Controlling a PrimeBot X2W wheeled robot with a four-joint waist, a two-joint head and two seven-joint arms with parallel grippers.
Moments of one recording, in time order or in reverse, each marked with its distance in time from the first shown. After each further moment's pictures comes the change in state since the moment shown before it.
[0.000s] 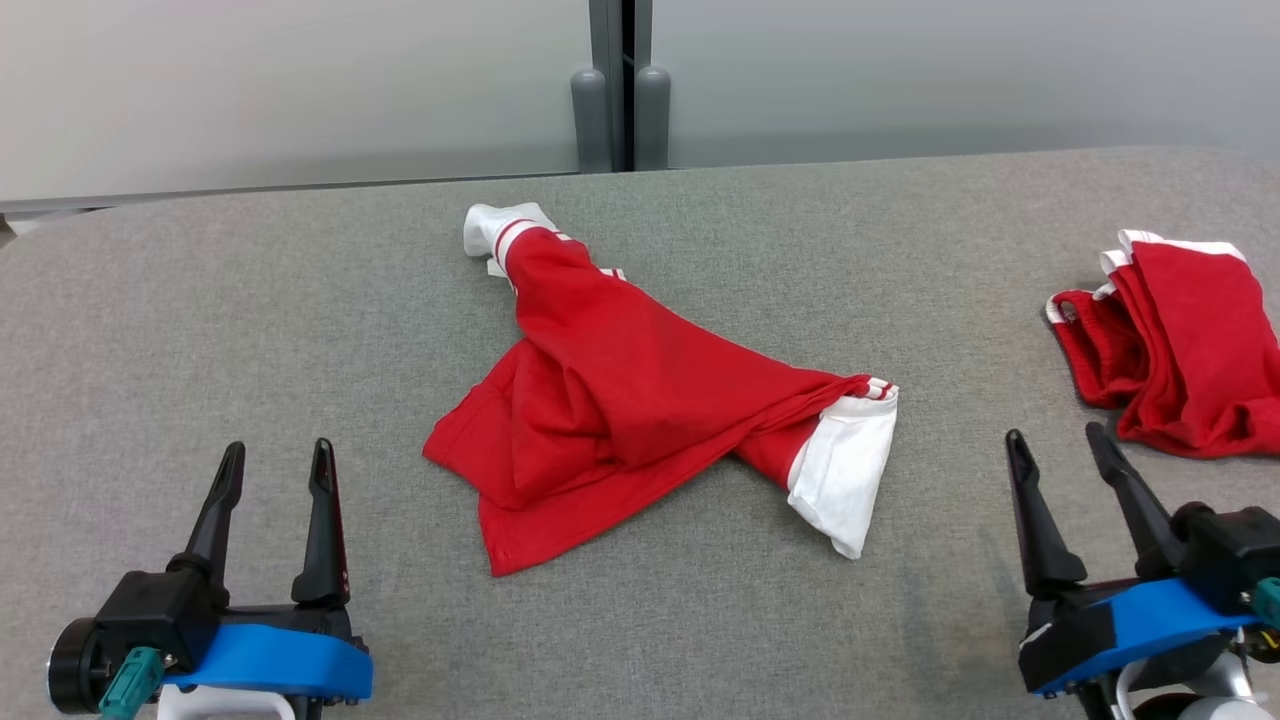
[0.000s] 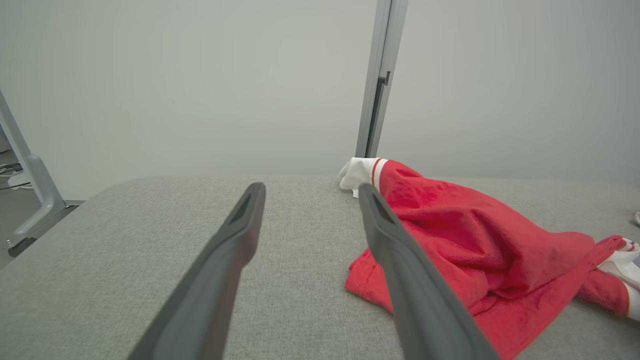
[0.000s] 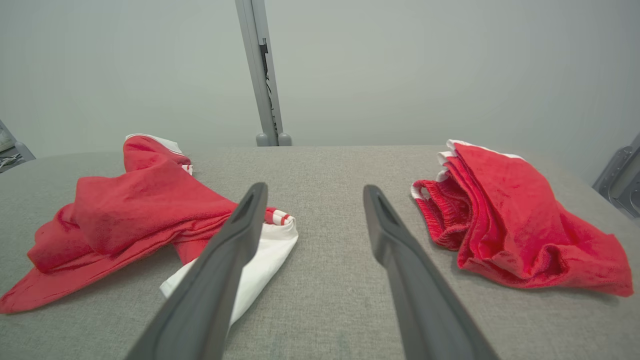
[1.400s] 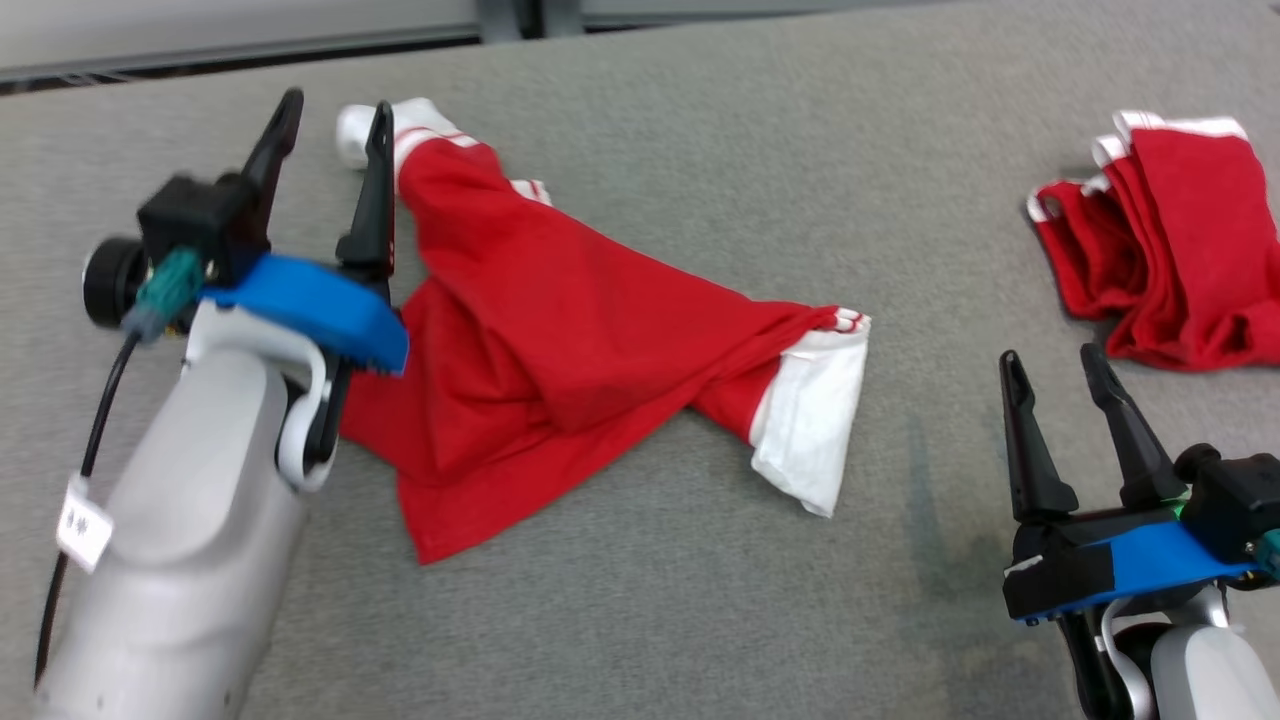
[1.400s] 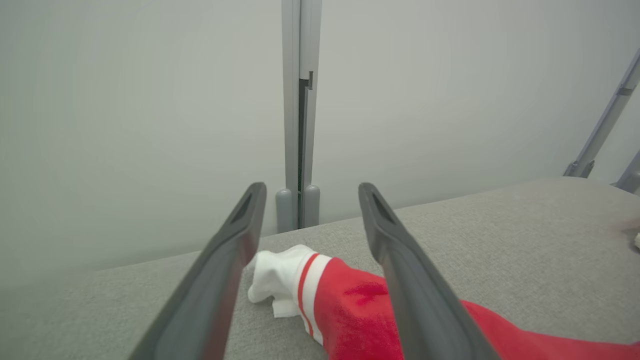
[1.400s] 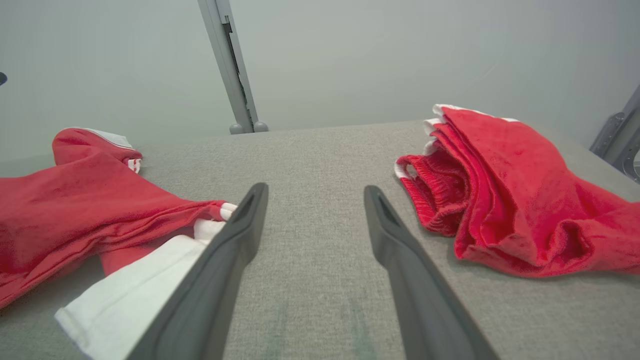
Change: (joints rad) left arm -0.744 -0.072 -0.175 0.613 -0.031 -0.198 -0.057; right arm -0.137 0.000 0.024 0.100 0.041 0.000 -0.127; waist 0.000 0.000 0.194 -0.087
